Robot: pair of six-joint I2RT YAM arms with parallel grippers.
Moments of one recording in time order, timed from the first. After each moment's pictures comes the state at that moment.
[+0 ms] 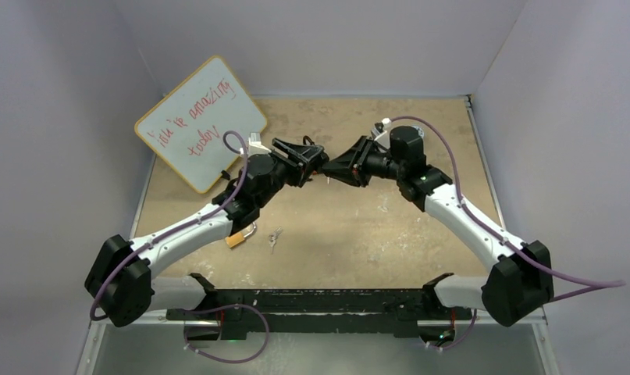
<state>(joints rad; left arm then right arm) -0.72 1.26 0.80 0.29 -0.17 -1.56 0.45 1.28 0.97 -0.08 -0.61 1.33</state>
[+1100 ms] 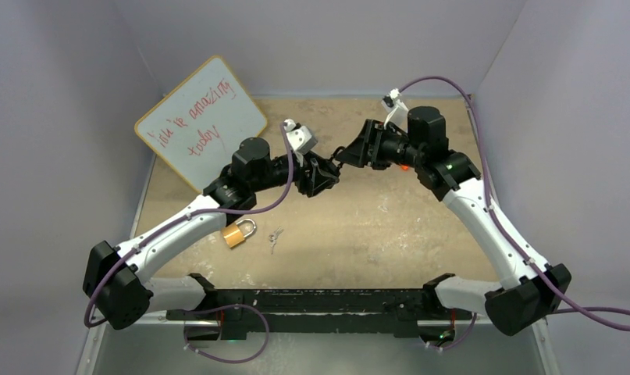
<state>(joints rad) -0.71 1.24 0.98 0.13 0.44 -0.12 0.43 1.21 1.27 -0.47 -0.49 0.62</state>
